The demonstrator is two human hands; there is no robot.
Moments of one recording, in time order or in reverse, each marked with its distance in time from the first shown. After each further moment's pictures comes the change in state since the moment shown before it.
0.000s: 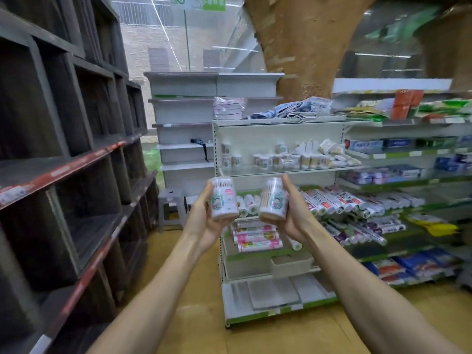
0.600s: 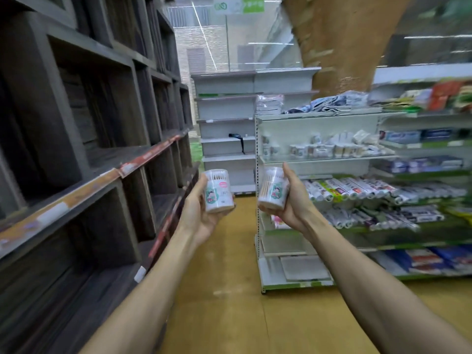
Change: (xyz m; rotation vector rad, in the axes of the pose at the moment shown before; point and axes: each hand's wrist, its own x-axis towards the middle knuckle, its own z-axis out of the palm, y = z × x) left_hand -0.267 0.089 -0.032 0.108 0.118 0.158; right_hand -0.190 0.039 0.144 0.041 -0.164 0.005
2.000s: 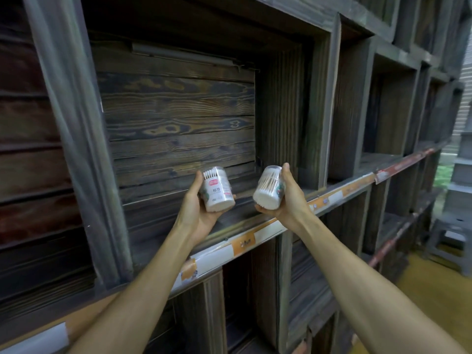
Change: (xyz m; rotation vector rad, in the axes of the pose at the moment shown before) left_hand -0.375 0.292 -0.264 0.094 0.732 0.611; right_hand -0.113 0.226 0.512 0.135 -0.776 0.445
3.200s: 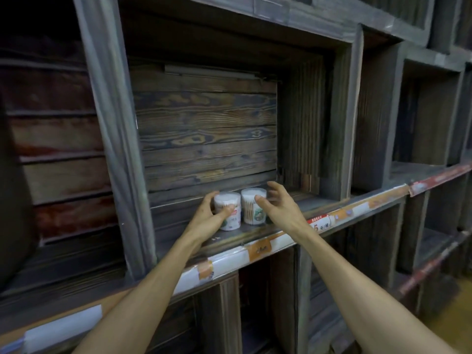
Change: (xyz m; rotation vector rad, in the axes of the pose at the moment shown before) left_hand -0.015 0.012 -0.024 1.025 0.197 0.163; right_hand -0.010 0.017 0.024 -0.866 -0.075 -0.312
